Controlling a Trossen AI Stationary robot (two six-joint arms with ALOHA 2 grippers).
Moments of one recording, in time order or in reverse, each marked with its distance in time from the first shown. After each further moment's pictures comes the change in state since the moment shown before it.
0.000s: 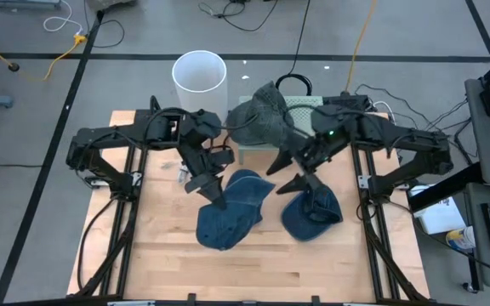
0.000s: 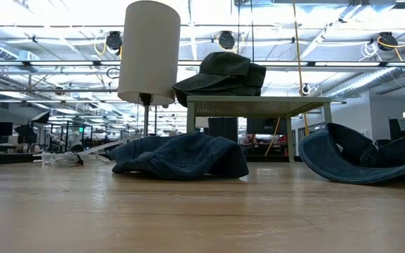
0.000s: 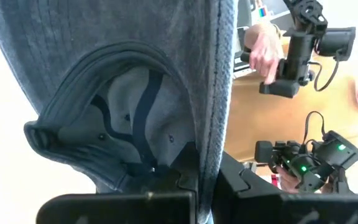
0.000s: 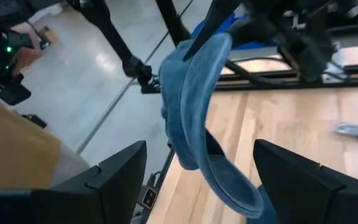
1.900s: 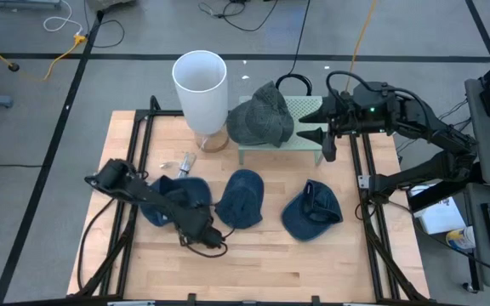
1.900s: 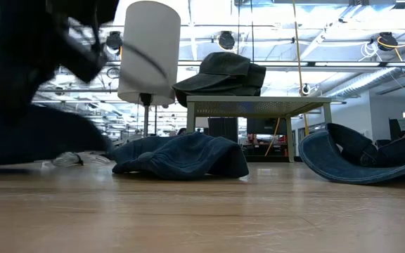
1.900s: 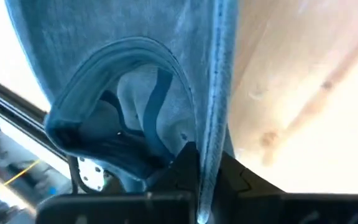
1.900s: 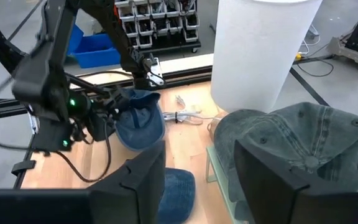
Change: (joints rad) left arm -0.494 0.358 -0.405 -0.735 -1.038 -0.183; right arm -0.183 -0.206 0.000 -0.225 0.502 -0.119
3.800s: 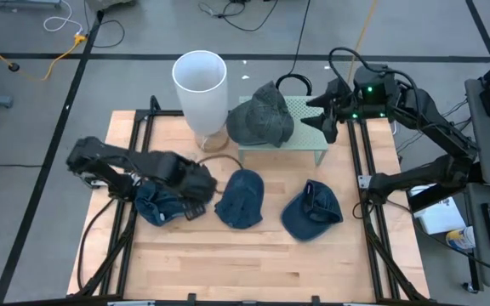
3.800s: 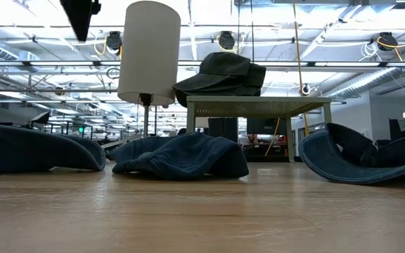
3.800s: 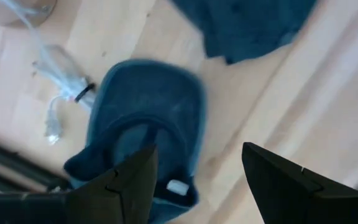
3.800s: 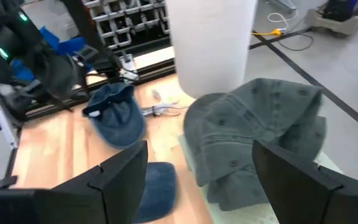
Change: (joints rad) left arm 0.222 -0.313 0.263 -0.023 0.024 0.108; right arm -0.227 0.005 0.000 -0.046 -0.134 0.009
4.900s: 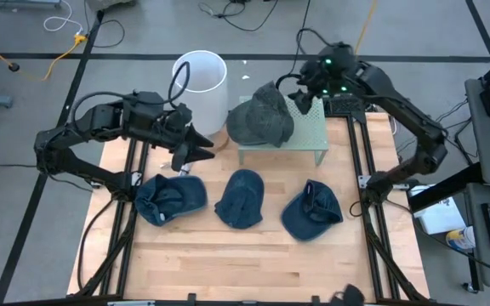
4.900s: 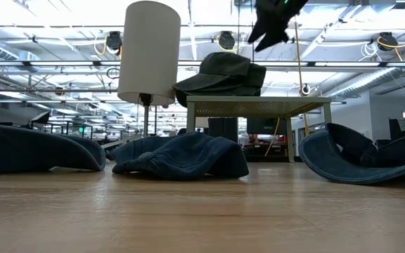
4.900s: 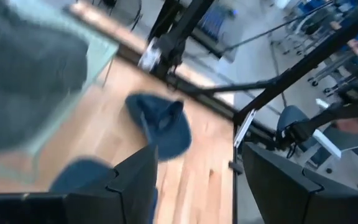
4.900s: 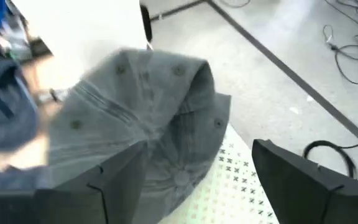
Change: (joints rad) left arm 0.354 -0.367 0.001 0.736 0.288 0.233; right arm -0.304 0.257 0.000 0.074 0.006 -0.153
